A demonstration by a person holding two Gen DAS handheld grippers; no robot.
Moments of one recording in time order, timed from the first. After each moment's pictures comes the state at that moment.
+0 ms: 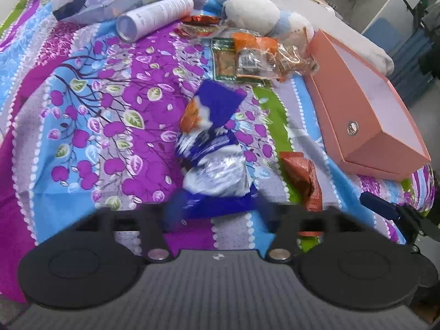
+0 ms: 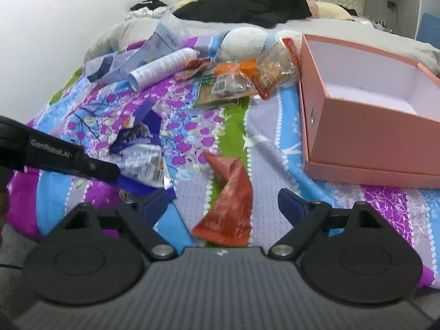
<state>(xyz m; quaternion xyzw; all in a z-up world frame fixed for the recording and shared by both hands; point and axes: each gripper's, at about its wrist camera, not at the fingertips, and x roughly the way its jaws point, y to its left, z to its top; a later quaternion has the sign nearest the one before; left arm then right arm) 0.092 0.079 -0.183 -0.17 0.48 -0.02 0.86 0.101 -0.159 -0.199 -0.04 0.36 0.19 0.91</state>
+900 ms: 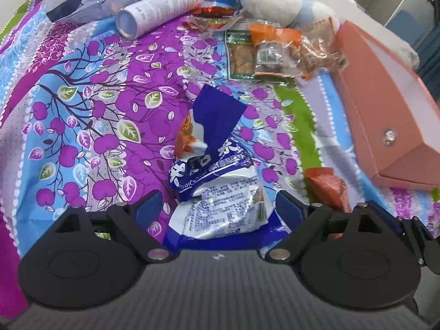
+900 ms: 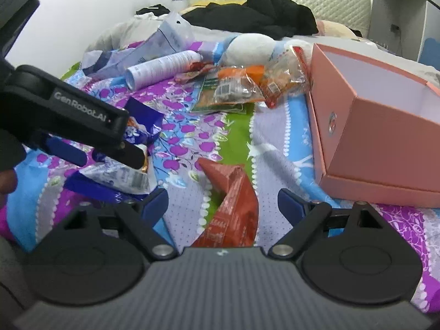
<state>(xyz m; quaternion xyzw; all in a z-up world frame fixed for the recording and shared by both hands) 0.143 0.062 -0.217 -0.14 0.50 0.03 0.85 0.117 -0.138 -0.239 -0.08 0.32 0.18 0.93</state>
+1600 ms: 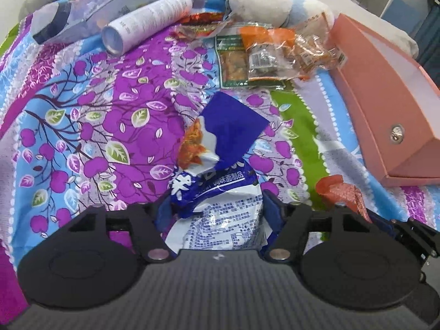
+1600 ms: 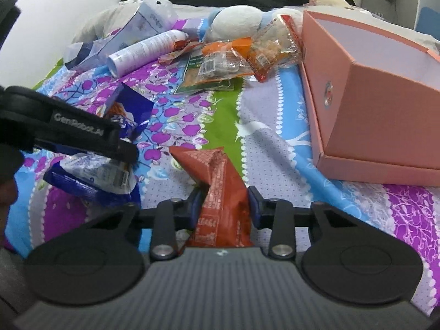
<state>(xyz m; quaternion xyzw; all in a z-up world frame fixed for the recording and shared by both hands) 0.156 0.050 -0.218 -0.10 0.48 0.03 0.87 0.138 -0.149 -0.245 -0.04 0.38 0.17 0.91</state>
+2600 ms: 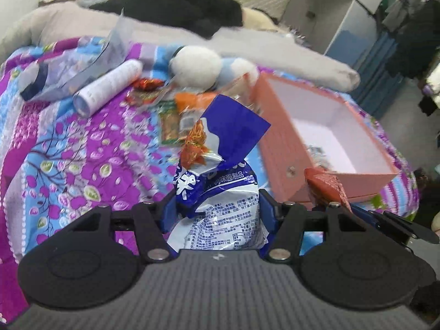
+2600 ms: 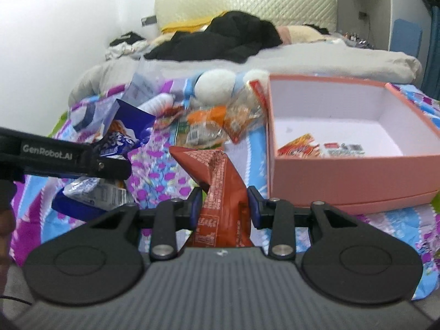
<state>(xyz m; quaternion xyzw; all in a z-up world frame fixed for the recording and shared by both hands) 0.103 0.019 -0.102 -0.13 0.39 -0.06 0.91 0.104 -0.190 -0.141 0.00 0.32 0.14 0.94</state>
